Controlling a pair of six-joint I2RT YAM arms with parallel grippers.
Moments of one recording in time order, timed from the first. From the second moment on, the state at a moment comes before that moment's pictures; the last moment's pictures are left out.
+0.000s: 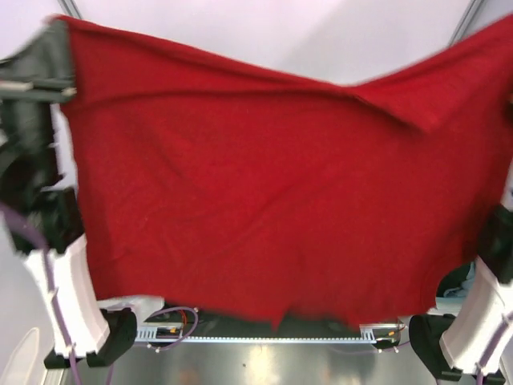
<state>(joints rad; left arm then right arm) 0.05 1.10 2.01 -0.12 0.09 -0.83 -0.10 1.09 2.15 -0.05 -0.07 0.52</state>
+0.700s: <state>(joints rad) 0.04 1.90 1.31 0.15 0.22 -0.83 -0.09 1.57 1.28 0.09 -0.22 0.50</state>
